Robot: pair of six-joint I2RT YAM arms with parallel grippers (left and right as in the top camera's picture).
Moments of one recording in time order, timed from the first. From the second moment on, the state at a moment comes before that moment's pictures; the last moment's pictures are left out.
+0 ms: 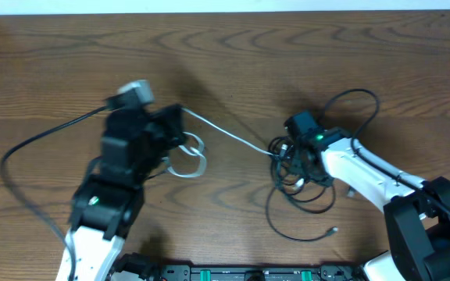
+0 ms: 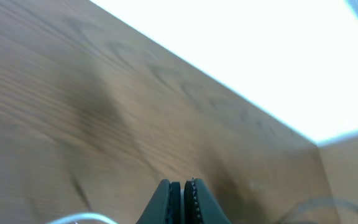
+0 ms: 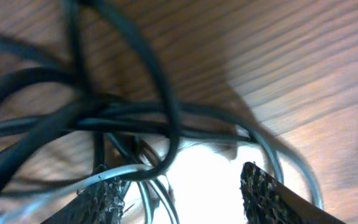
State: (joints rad) left arm -0.24 0.92 0.91 -0.45 0.05 -0.74; right arm 0.44 1.68 0.92 -0.76 0.12 0.88
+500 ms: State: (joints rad) left arm 0.03 0.85 0.91 -0.48 -0.01 -0.74; right arm 0.29 1.69 0.91 -0.81 0.16 0.88
